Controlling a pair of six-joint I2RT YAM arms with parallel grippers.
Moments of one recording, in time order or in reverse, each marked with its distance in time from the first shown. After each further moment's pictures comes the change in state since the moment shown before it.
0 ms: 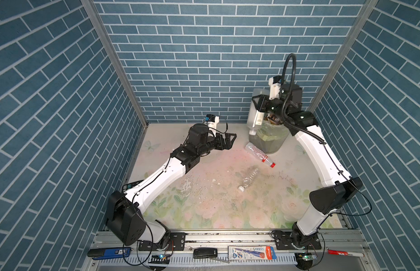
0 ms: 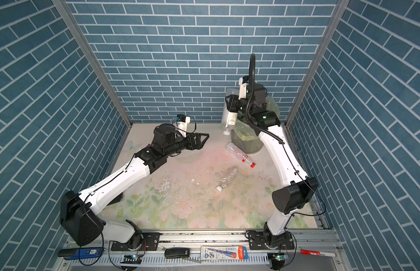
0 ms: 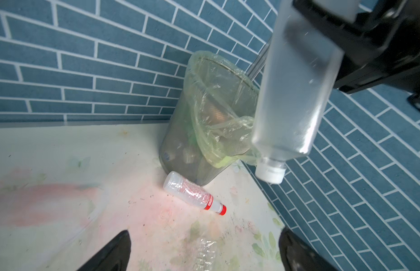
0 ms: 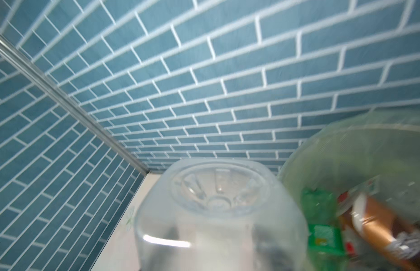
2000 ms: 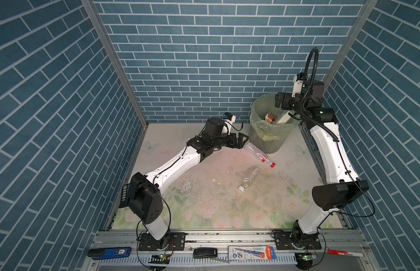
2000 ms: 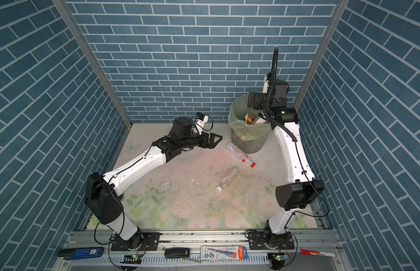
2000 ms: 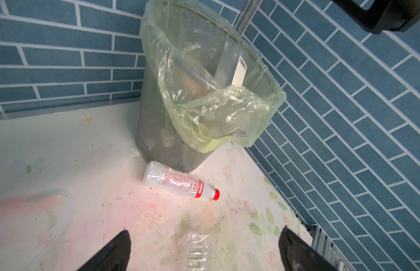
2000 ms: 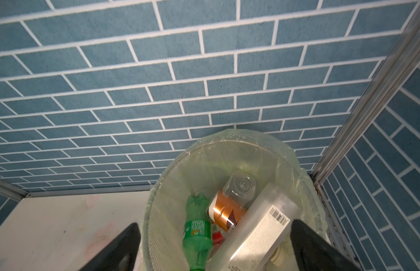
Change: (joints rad) left arm -0.042 0.208 0.188 -0.138 0.097 0.080; right arm -0.177 -0.018 -0.041 -0.130 0.169 -0.176
